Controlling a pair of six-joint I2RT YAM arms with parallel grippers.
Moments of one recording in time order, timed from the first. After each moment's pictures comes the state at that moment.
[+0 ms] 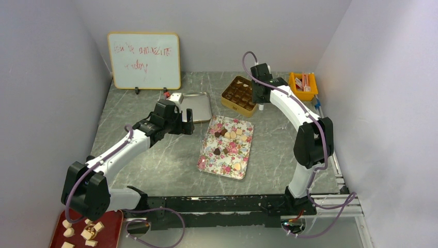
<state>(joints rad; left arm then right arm) -0.47 1.27 0.89 -0.33 -0.02 -0.36 0.34 1.82 1.59 -0.71 0.30 0.25</state>
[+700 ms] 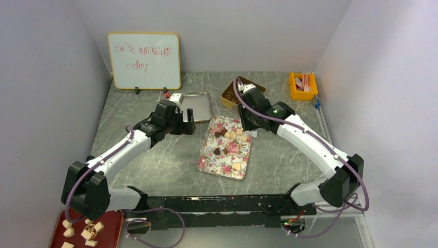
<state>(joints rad) -0.48 1.27 0.89 -0.32 -0.02 -0.40 0.65 1.38 1.35 -0.86 0.23 0.28</state>
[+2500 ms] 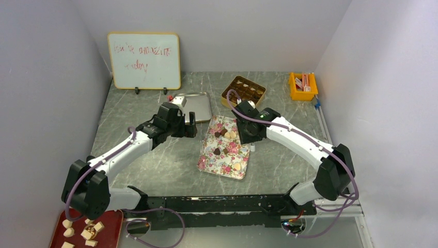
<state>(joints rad) -0.51 1.28 0.86 -0.30 -0.02 -0.40 0.71 1.45 1.20 -0.93 0.26 0.47</state>
